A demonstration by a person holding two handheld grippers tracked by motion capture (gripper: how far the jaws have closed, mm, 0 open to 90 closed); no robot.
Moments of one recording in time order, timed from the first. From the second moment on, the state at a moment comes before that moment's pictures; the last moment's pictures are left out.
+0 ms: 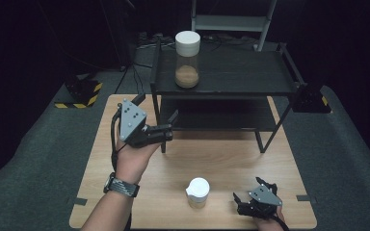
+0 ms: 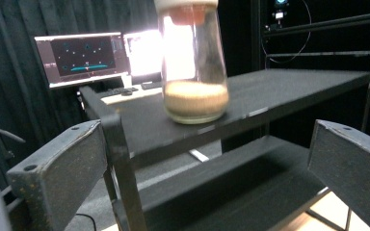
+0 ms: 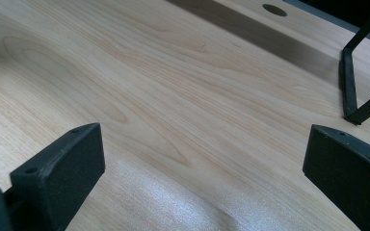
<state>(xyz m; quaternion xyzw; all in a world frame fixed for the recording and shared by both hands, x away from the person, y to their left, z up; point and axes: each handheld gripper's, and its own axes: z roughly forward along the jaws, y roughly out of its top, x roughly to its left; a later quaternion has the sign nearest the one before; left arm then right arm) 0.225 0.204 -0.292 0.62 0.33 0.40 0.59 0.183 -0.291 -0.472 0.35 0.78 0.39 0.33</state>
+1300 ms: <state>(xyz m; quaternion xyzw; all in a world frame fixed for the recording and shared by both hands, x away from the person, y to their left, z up) 0.201 0.231 -0.403 0.66 0.39 0.36 0.54 0.182 -0.289 -0.472 0.35 0.79 0.38 0.34</state>
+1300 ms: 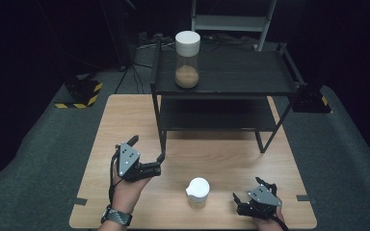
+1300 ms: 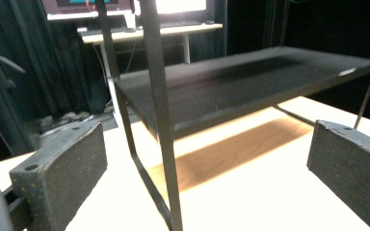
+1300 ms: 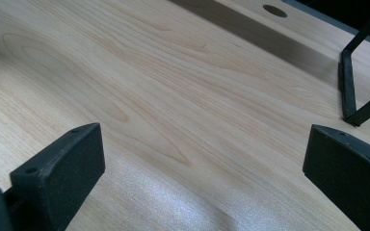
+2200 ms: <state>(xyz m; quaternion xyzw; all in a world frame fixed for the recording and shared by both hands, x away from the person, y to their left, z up) 0.182 0.235 -0.478 0.71 0.42 0.32 0.47 0.182 -0.286 -0.472 0.35 0.79 0.37 0.34</state>
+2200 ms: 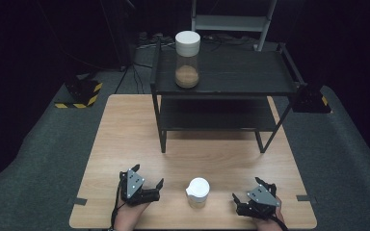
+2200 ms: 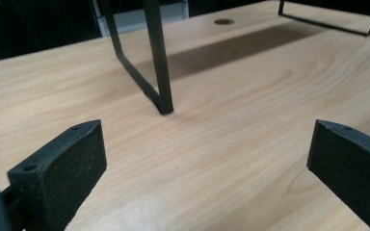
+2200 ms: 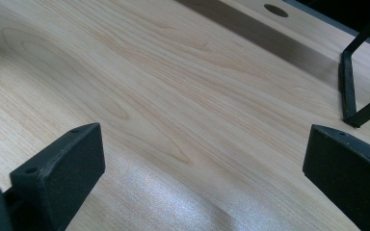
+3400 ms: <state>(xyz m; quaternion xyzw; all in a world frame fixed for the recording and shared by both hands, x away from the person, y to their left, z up) 0.168 0.220 -0.481 0.77 0.37 0.35 0.39 0.172 -0.301 -0.481 0.35 0.76 0.42 0.35</state>
